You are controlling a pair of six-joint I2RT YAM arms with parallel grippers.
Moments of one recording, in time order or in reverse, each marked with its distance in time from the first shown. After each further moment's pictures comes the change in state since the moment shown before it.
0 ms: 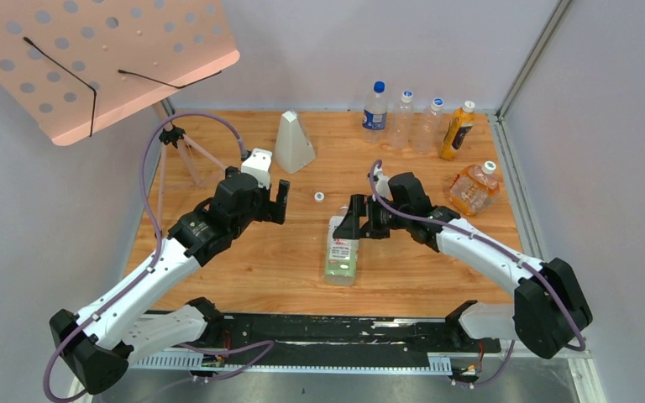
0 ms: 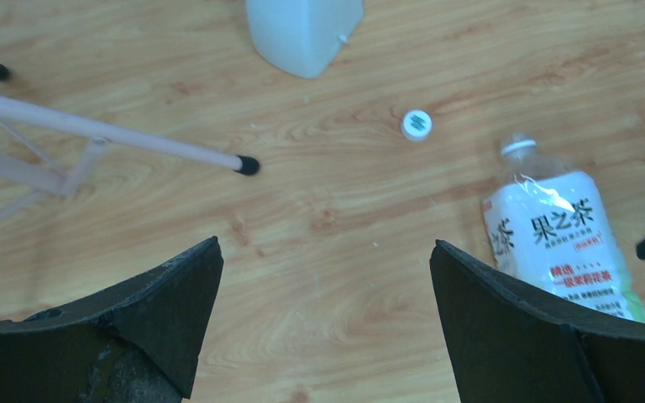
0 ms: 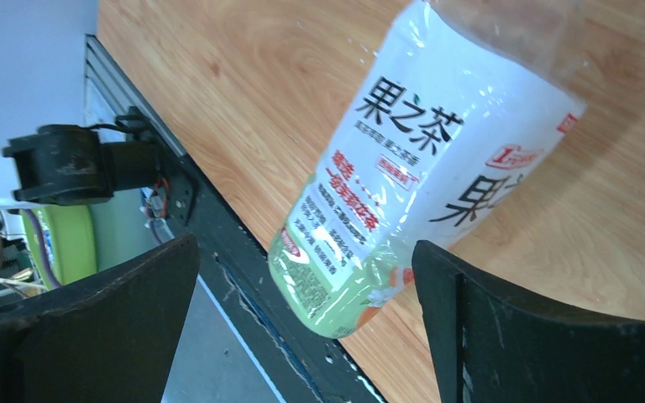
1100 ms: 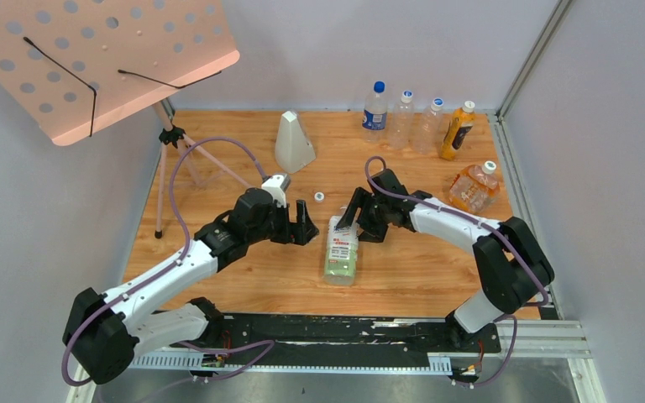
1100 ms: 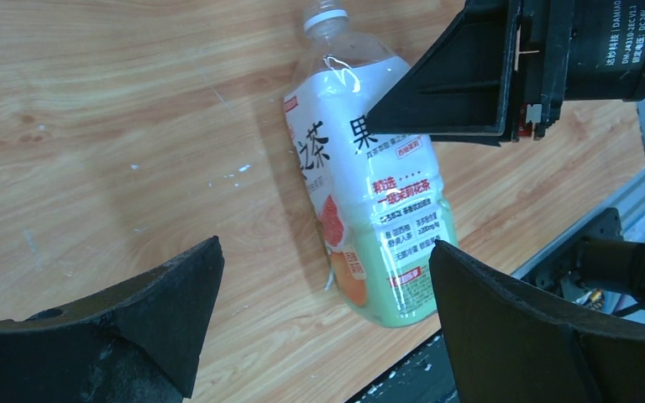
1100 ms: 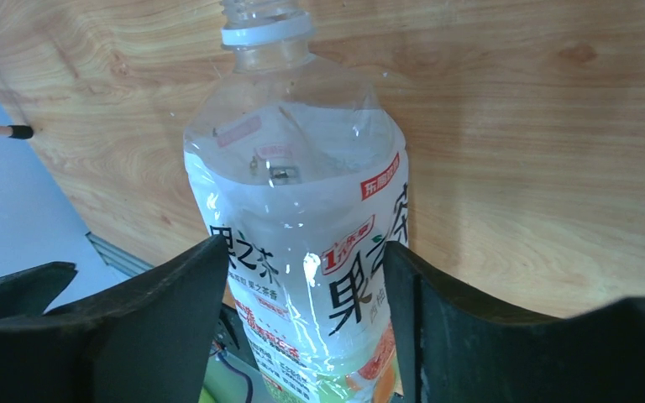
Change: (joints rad) left arm 0.000 0.078 -0.251 0.244 0.455 -0.370; right arm 0.002 0.278 0.152 -0.145 0.292 0.415
